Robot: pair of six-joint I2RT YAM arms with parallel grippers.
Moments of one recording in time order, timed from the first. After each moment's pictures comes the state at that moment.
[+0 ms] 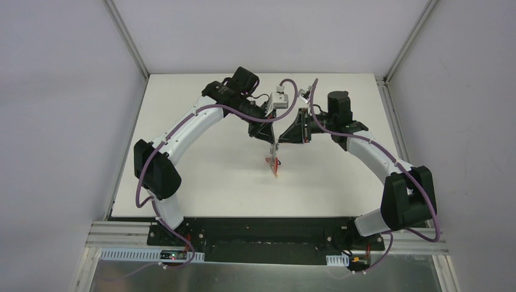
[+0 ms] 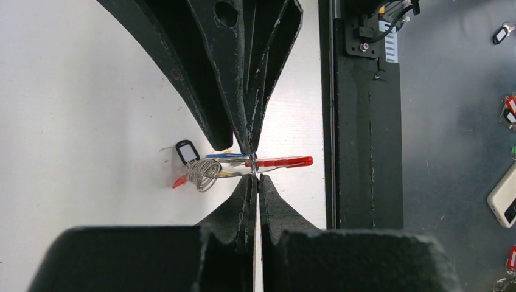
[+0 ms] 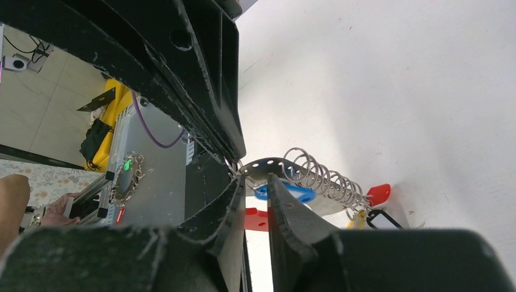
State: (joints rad) left arm -0.62 1.78 1.78 -0.99 0.87 0.51; right arm 0.34 1.46 1.02 -0.05 -1.19 0.22
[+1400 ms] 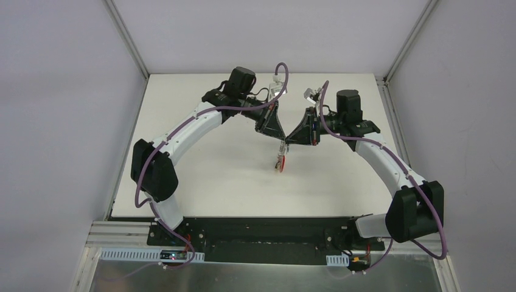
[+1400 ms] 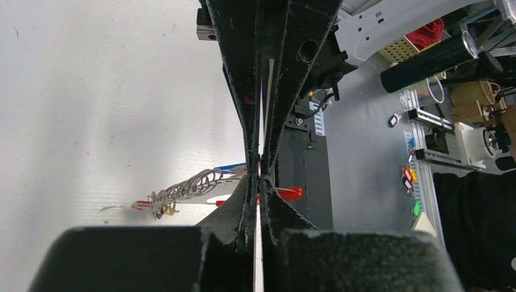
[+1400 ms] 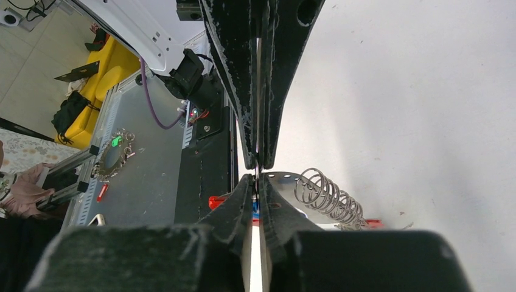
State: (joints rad) left arm -0.59 1.75 1.62 -0.54 1.10 0.02; right arm 0.30 1.36 1.06 -0.25 -1.28 -0.01
